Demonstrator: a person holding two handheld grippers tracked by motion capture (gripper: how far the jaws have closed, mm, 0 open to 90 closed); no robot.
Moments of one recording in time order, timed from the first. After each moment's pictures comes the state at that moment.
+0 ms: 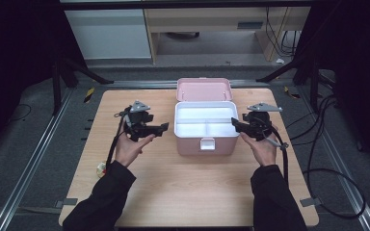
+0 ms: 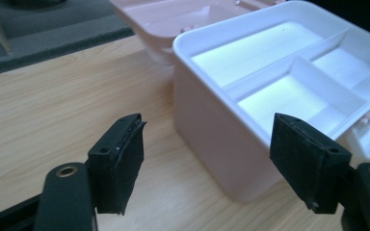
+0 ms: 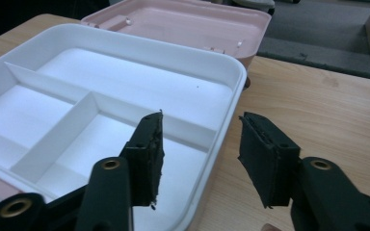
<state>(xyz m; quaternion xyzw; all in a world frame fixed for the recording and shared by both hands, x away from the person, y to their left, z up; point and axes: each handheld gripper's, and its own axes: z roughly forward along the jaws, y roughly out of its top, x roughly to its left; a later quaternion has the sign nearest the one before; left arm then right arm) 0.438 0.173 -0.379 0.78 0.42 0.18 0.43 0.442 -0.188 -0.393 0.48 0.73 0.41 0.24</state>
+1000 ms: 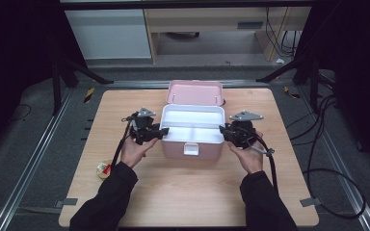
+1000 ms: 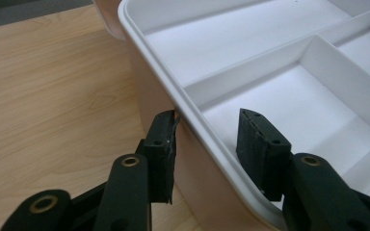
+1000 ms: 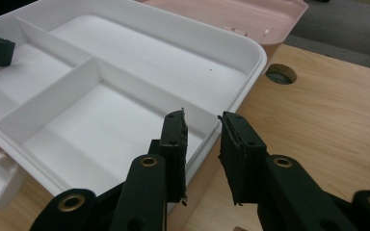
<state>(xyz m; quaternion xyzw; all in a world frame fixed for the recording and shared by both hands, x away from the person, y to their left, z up) 0.443 0.186 -0.416 0.79 0.43 0.15 0.40 0.421 -0.145 -0.405 0.44 0.77 0.41 0.23</state>
